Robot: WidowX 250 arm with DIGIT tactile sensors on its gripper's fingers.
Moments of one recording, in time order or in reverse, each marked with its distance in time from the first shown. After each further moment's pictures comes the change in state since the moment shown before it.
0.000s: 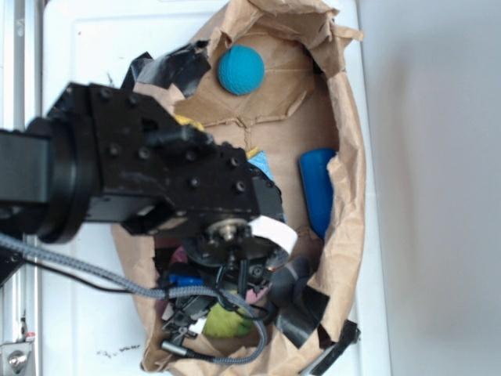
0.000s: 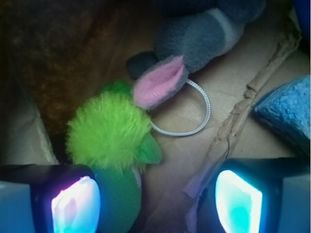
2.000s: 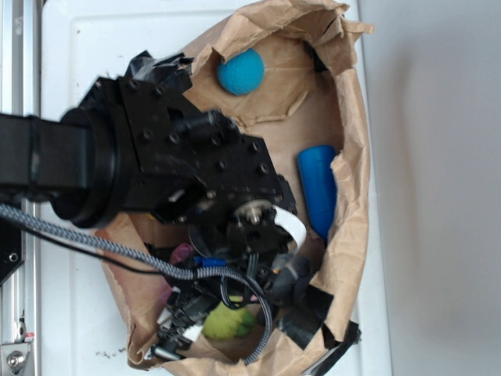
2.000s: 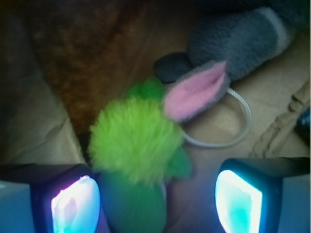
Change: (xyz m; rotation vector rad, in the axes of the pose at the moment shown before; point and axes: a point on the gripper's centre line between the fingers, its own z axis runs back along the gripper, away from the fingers) arm -0.006 -0.001 0.003 -0.126 0.037 -0.046
